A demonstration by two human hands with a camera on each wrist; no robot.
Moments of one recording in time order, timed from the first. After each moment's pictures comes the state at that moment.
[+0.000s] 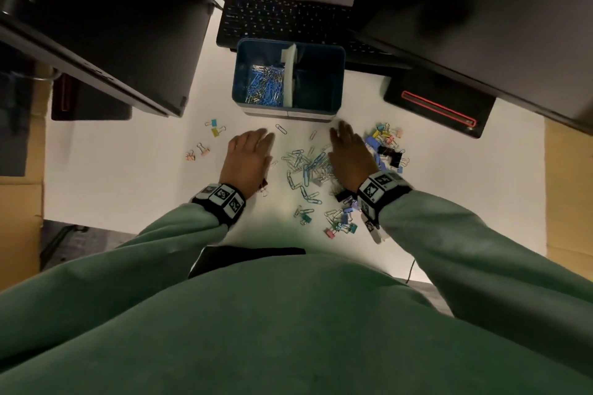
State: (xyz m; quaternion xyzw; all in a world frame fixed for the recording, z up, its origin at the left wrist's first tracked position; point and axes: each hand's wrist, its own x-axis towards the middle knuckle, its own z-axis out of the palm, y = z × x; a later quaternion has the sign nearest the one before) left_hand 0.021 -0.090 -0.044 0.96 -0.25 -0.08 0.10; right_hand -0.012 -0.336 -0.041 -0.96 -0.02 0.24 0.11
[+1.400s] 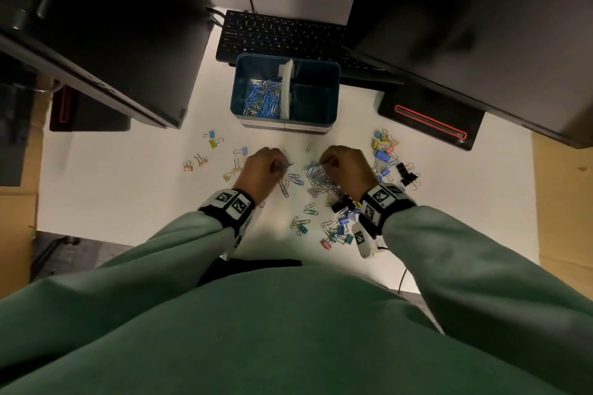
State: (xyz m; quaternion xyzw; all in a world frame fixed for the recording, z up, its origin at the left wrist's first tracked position) left_hand 0.021 -0.126 -0.017 0.91 -0.13 -0.20 0.34; right_hand -0.013 -0.341 -0.015 -0.90 0.06 0.17 0.39
